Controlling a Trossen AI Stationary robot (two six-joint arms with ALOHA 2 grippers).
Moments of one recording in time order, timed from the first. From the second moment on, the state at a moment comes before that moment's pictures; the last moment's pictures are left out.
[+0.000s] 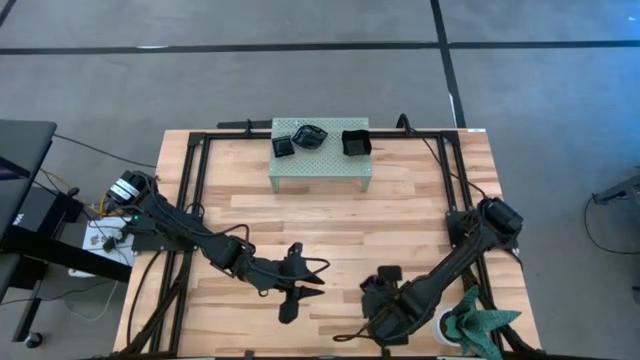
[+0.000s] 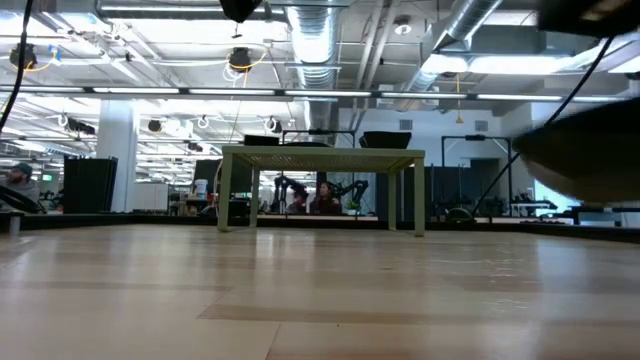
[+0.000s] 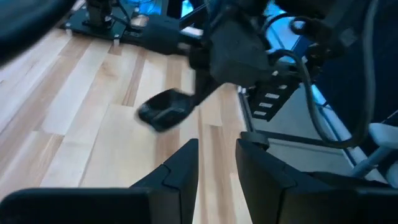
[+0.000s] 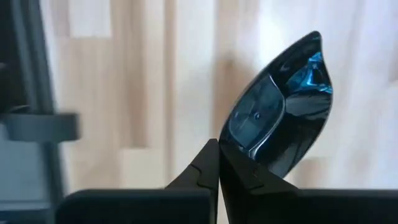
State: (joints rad) left arm -0.57 1.60 1.06 0.13 -0.33 -0.40; right arm 0.72 1.90 1.54 -1.12 0.15 0.68
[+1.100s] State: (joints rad) left arm -0.61 1.15 1.06 -0.28 -0.62 -0.11; right arm -0.24 1.88 1.94 -1.01 0.25 -0.96
